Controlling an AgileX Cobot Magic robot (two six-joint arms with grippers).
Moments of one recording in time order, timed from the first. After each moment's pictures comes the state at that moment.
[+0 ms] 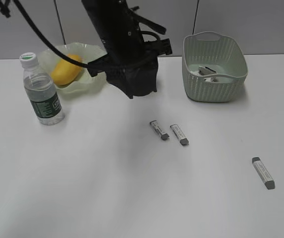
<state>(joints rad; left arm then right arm) -0.65 2.14 -1.96 -0.19 1.21 -0.65 0.09 0.16 -0.51 0.06 1.05 -0.14</state>
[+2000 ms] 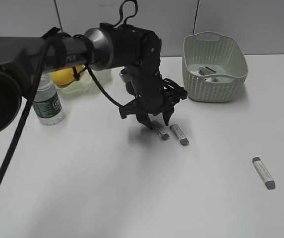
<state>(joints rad) -0.72 2.46 -2.06 -0.07 0.99 -0.89 0.09 -0.01 -0.51 0.06 1.05 -0.14</state>
